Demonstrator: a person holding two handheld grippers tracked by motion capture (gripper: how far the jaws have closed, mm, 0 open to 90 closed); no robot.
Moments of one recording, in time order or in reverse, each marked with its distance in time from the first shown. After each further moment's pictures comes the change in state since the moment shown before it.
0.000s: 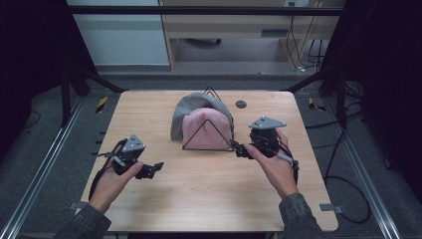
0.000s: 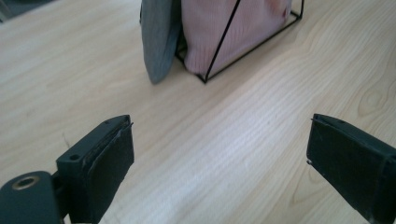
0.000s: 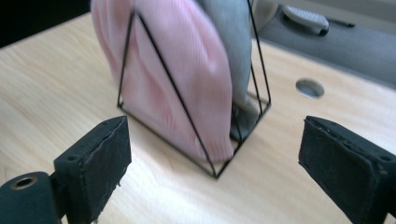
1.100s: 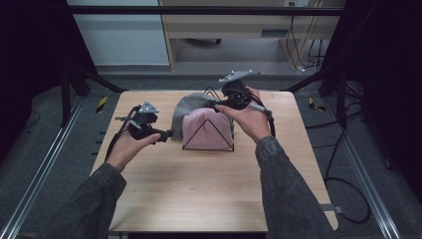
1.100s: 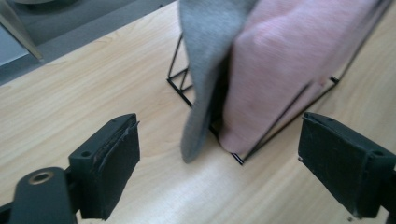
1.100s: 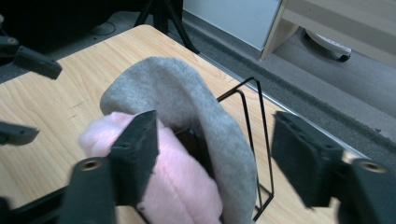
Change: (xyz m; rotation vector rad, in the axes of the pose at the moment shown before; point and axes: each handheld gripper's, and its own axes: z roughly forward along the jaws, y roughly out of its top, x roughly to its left) left arm 0.036 0.085 0.039 -0.013 0.008 -0.014; right arm -0.005 0.122 0.066 0.027 0.072 -0.110
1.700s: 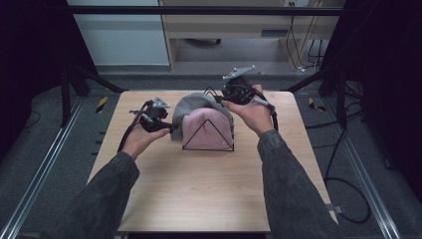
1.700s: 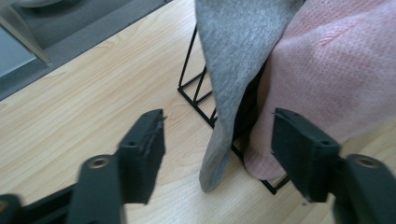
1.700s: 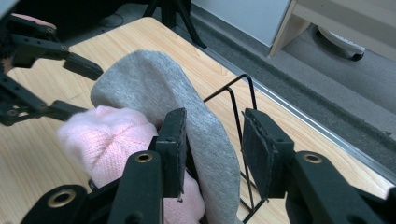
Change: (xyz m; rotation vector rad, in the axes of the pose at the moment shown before) left arm 0.019 0.015 0.044 0.031 0.037 0.037; right arm -0.021 0.002 0.008 0.023 0.046 -0.022
